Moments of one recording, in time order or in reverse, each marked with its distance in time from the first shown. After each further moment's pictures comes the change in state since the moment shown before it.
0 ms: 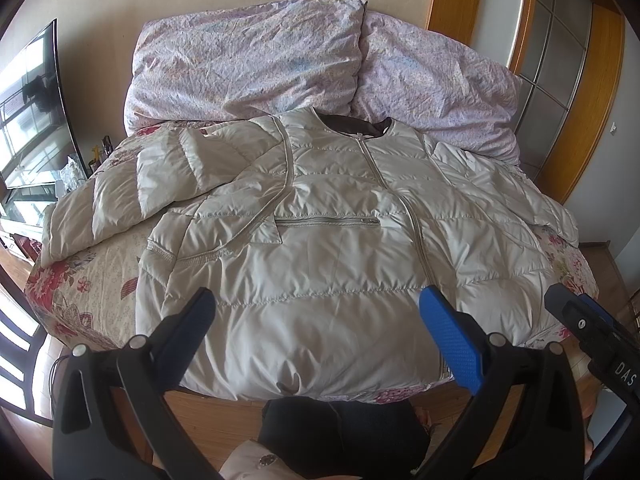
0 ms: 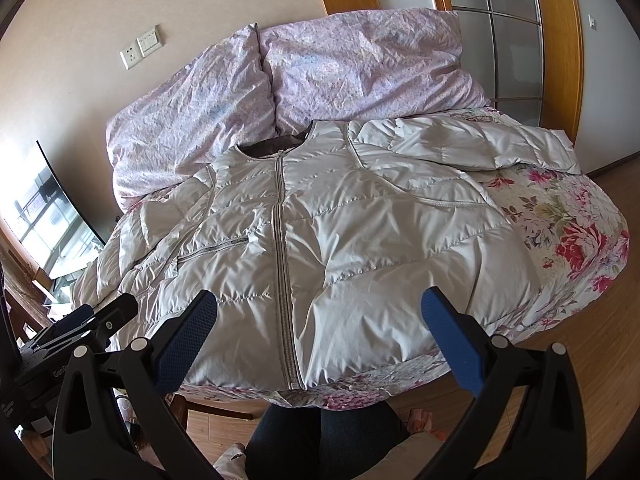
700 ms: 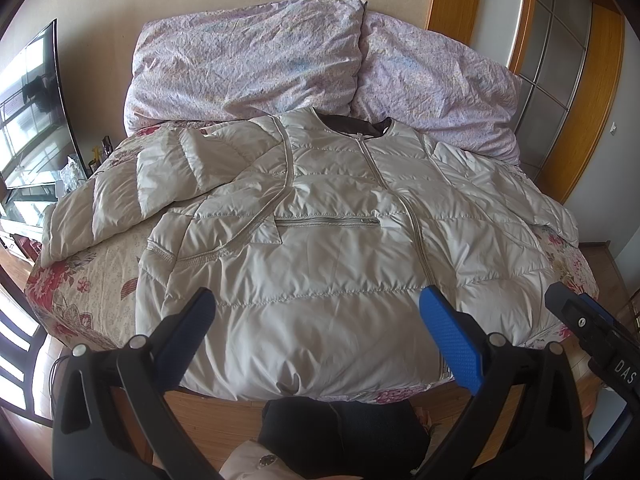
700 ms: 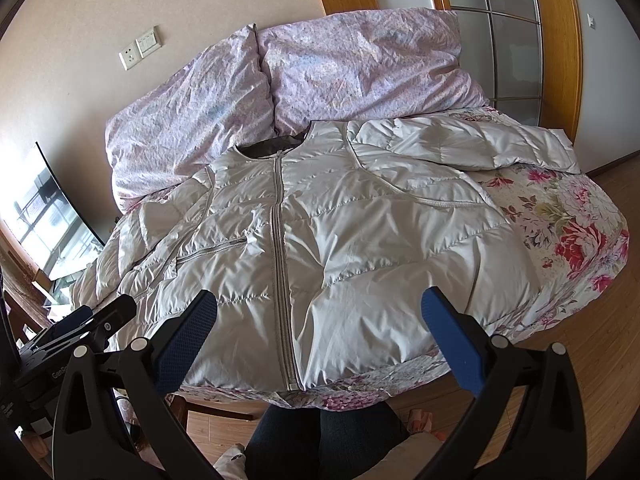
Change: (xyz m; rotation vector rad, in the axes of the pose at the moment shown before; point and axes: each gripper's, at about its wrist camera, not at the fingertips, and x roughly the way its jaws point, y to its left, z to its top) left arm 0.000 0.000 0.000 0.001 0.000 0.000; right arm 0.001 -0.002 0.000 0.002 0.002 0.000
